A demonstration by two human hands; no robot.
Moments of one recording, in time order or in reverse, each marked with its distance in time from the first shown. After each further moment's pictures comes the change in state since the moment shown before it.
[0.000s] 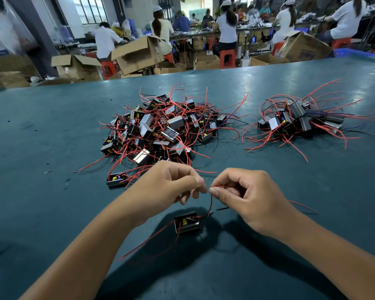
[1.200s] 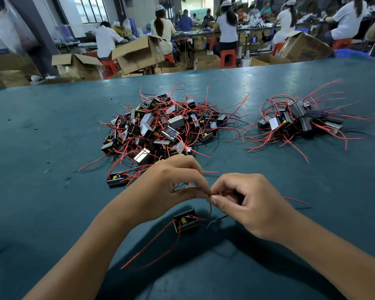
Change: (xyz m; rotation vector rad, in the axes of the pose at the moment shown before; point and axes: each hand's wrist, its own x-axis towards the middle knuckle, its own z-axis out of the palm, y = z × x) left_hand 0.001 0.000 -0.008 0.679 0.032 0.546; right_hand -0.002 -0.008 -0.001 -0.053 -0.109 -0.077
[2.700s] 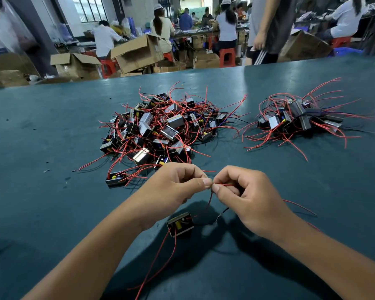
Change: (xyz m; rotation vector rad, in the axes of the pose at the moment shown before) left_hand 0.000 0.007 0.021 -0.636 0.051 -0.553; right_hand 0.002 -0.003 0.010 0.113 0.177 0.141
